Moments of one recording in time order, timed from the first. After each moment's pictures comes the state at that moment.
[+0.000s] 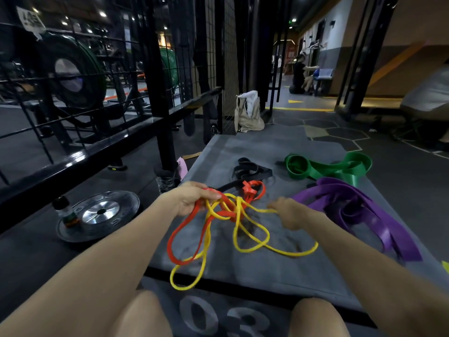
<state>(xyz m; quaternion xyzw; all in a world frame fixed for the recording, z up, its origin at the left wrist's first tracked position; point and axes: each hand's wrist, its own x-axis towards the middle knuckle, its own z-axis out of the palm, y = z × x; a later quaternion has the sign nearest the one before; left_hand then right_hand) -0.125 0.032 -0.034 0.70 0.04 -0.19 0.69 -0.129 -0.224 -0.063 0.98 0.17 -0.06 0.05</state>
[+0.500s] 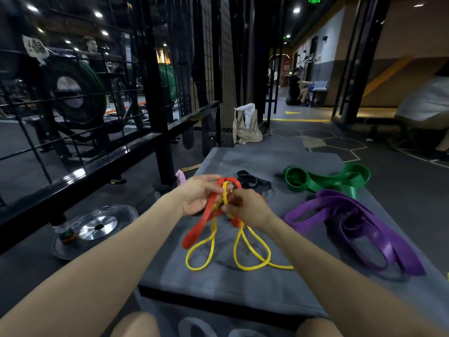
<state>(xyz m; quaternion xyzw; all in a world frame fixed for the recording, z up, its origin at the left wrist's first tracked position) -0.121 0.018 0.009 0.62 -0.05 -0.19 0.76 -0.140 -0.140 -0.022 0.90 0.19 0.06 -0.39</state>
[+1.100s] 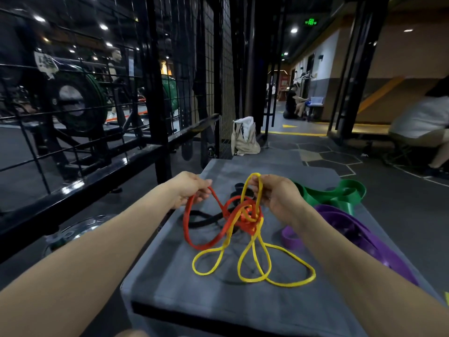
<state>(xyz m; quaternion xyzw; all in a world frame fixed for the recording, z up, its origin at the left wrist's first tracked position) -0.107 0.031 0.045 0.79 0.04 -0.06 0.61 -0.124 -0.182 0.032 0.58 0.03 -0.02 -0.81</state>
